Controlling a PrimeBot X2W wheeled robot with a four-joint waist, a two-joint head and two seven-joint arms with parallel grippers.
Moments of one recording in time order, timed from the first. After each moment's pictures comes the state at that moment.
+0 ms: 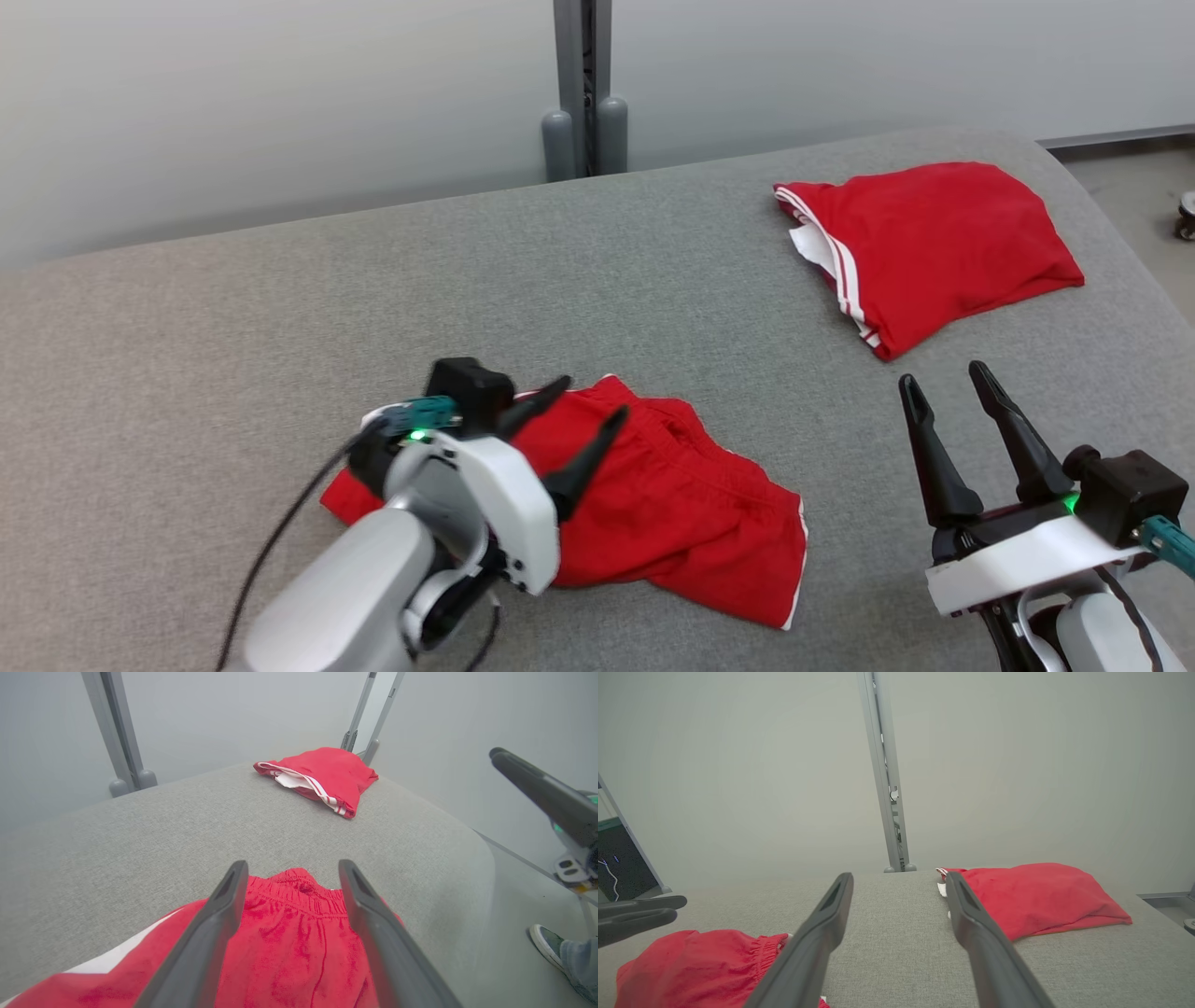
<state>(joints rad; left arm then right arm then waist) -0.49 0.21 -0.75 0.34 -0.72 -0.06 0.10 -0.16 -0.19 0.20 0.20 0.38 0.13 -0.26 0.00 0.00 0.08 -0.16</state>
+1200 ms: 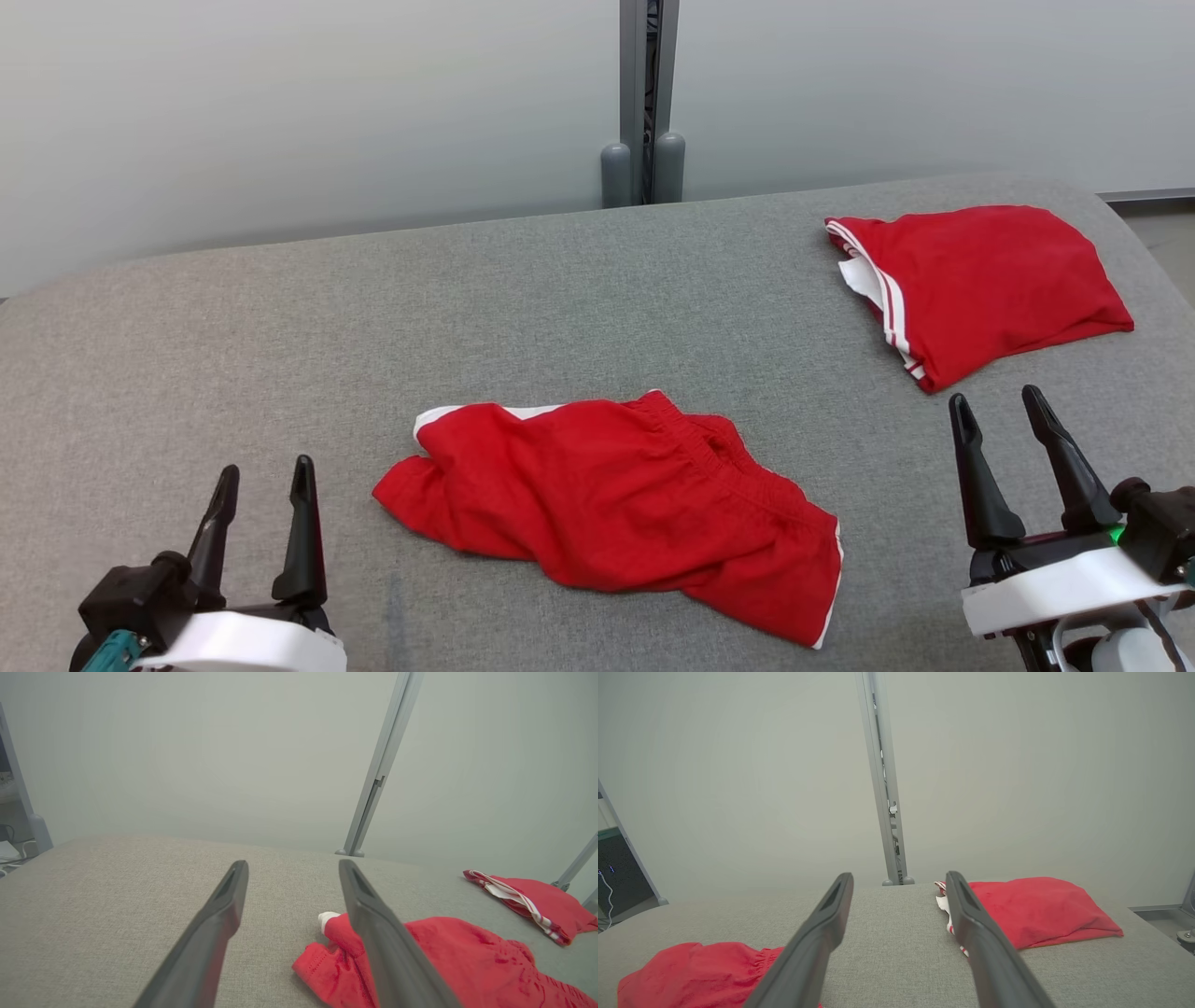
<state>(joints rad) 0.02 0.31 -0.26 0.06 -0.61 0.20 -0.26 -0.08 -0.16 0.09 0.14 0.33 0.13 -0.26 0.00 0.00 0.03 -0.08</state>
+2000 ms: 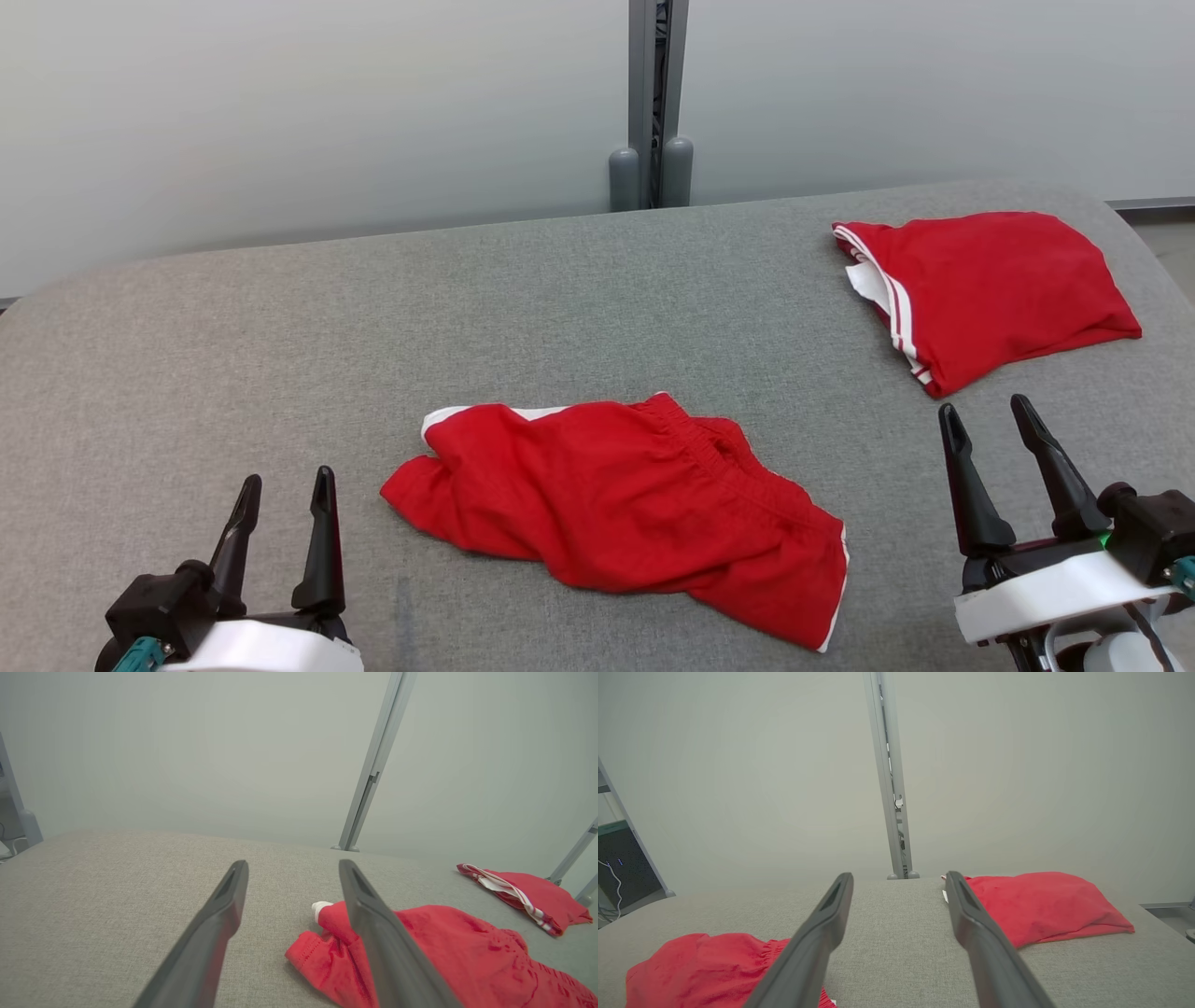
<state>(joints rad) 0.04 0.20 -0.17 0.13 -0.49 0.09 -0.26 -0.08 -0.16 0.11 0.16 0.33 0.13 -0.26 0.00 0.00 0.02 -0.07</state>
